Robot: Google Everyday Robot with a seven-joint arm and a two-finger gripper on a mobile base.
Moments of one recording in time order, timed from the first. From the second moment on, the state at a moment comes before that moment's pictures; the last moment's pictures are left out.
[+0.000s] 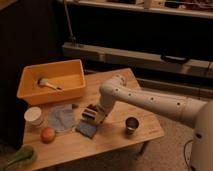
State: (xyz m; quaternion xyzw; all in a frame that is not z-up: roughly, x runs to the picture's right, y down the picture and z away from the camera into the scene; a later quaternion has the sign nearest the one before) arm -0.028 0.137 0.786 -0.36 -0.04 0.30 0.88
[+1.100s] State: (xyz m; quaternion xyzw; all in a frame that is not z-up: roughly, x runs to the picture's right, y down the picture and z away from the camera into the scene) arm -0.122 -0.122 0.741 -0.25 -0.08 0.27 0.93
